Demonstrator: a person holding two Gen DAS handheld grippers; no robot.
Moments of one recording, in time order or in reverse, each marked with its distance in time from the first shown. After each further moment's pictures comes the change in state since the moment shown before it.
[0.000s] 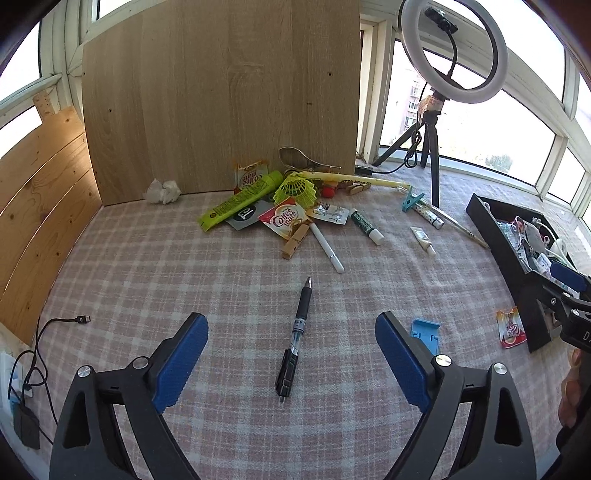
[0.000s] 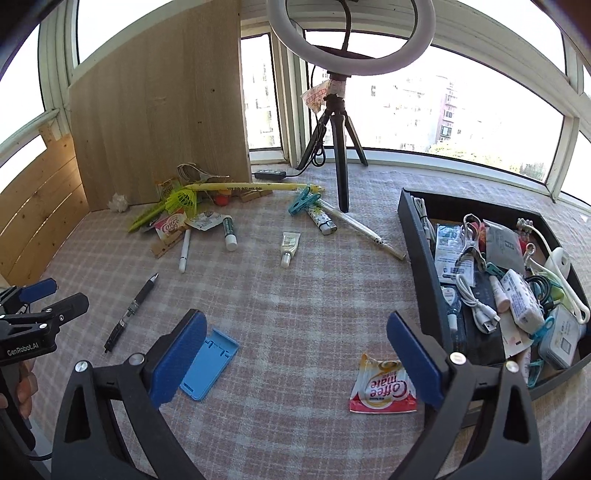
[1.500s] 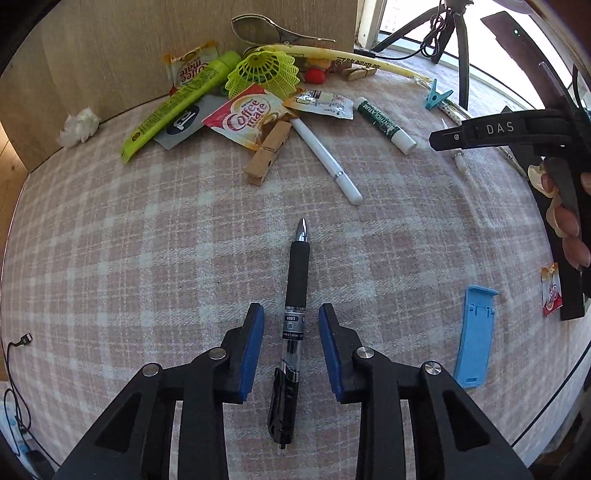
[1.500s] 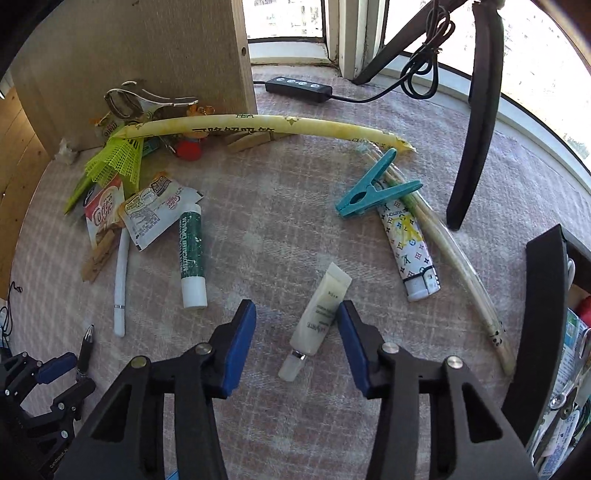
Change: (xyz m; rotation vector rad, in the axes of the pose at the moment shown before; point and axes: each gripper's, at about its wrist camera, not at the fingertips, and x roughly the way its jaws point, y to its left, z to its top) left arm 0.130 -0.010 -0.006 0.108 0.430 -0.070; right arm 0.227 0.034 0.082 -0.113 0.524 0.092
